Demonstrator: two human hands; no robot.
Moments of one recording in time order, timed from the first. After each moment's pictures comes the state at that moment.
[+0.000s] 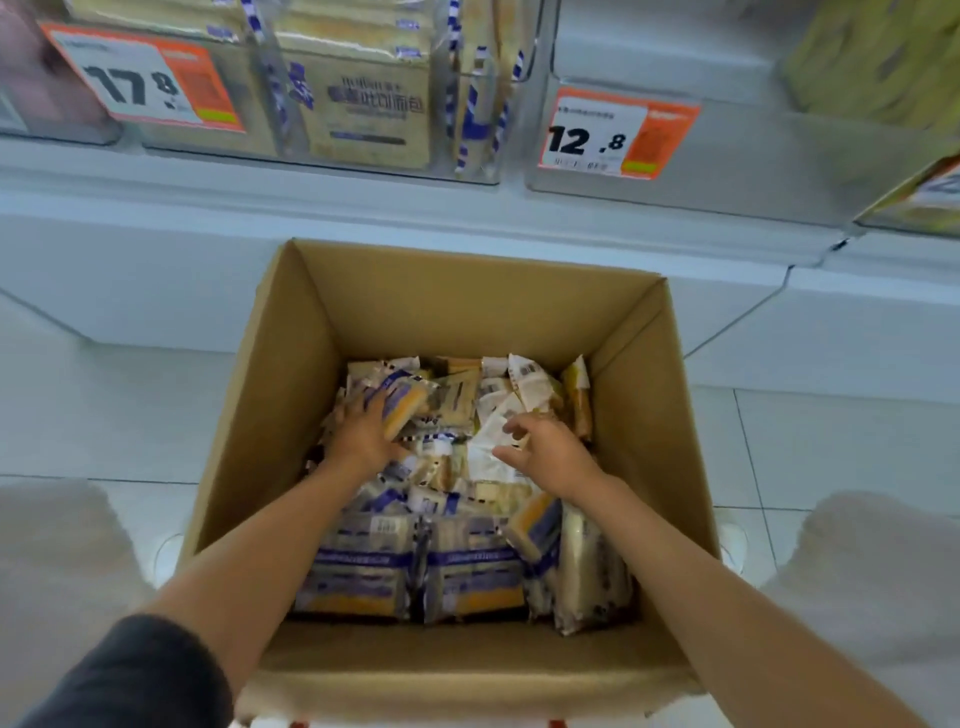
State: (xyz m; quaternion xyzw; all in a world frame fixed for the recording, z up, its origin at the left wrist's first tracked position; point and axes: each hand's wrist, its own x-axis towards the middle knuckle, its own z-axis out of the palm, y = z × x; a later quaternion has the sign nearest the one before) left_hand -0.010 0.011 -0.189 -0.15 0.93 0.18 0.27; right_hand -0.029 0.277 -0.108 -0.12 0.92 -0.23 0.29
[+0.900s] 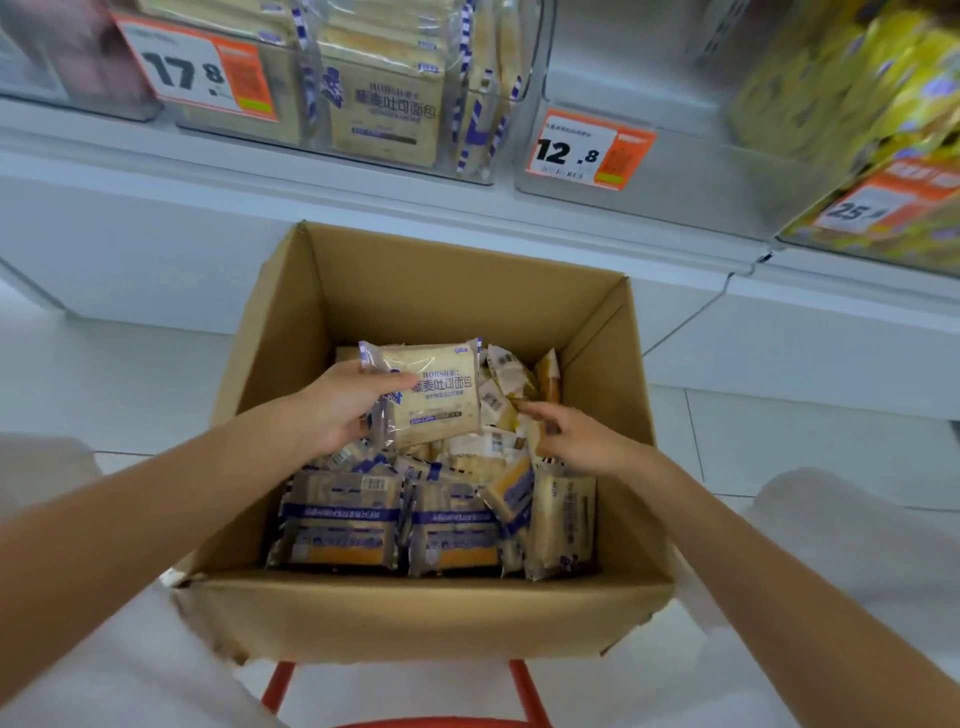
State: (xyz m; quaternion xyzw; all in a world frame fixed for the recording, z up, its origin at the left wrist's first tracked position) left_hand 0.032 0.037 -0.010 -0.30 0.60 0.69 0.26; right_hand -0.002 0.315 -0.026 -0.05 0.85 -0.31 0.42
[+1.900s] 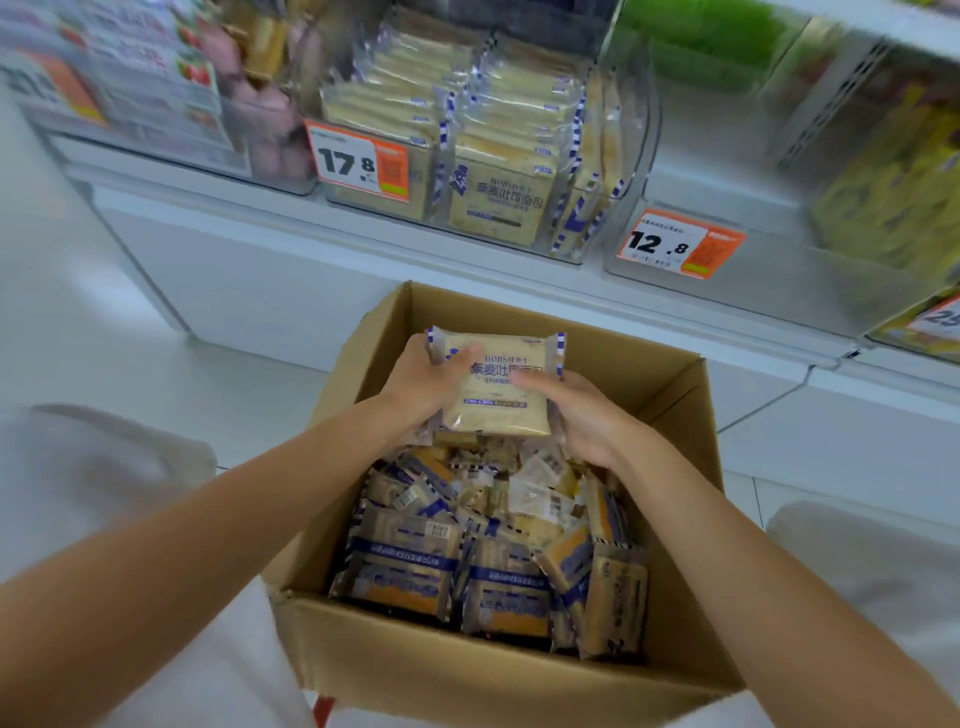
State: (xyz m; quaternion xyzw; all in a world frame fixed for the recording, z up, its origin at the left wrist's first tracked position) left_hand 0.012 0.016 0.032 -0.21 0.72 0.66 0.04; right_hand -0.045 0.199 0.033 0.00 0.66 -0.62 0.42
